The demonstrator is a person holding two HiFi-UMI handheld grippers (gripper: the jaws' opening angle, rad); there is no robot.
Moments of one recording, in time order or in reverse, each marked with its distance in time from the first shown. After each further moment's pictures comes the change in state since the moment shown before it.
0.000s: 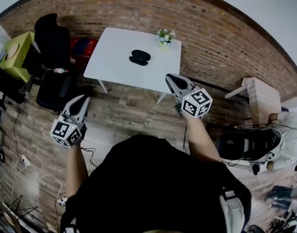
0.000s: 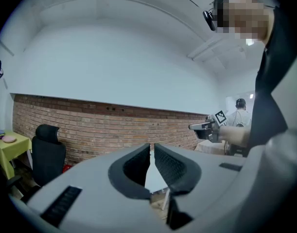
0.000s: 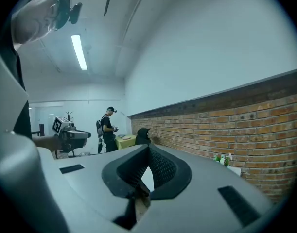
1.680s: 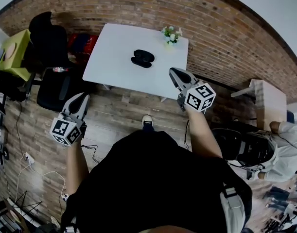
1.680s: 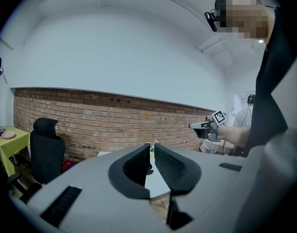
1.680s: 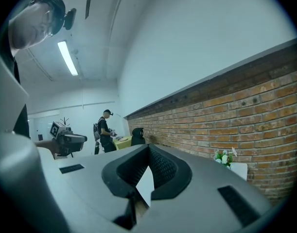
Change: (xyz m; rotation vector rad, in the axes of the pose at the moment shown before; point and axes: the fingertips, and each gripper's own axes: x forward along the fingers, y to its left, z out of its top) left arm 0.094 0.065 -0.011 -0.034 0.079 0.032; right arm 0.079 -0.112 -0.017 0.110 0.009 0.009
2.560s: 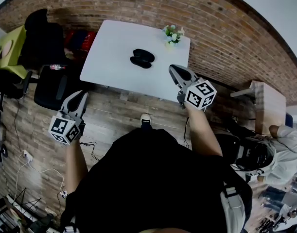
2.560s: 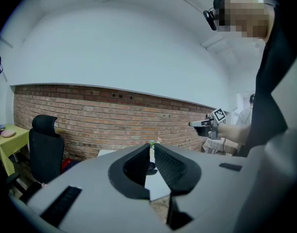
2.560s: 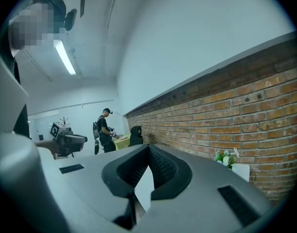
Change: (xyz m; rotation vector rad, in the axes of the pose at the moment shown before) left arm 0.042 0.030 -0.007 -0.014 0.033 0.017; right arm 0.038 -0.040 0.000 0.012 0.029 0.010
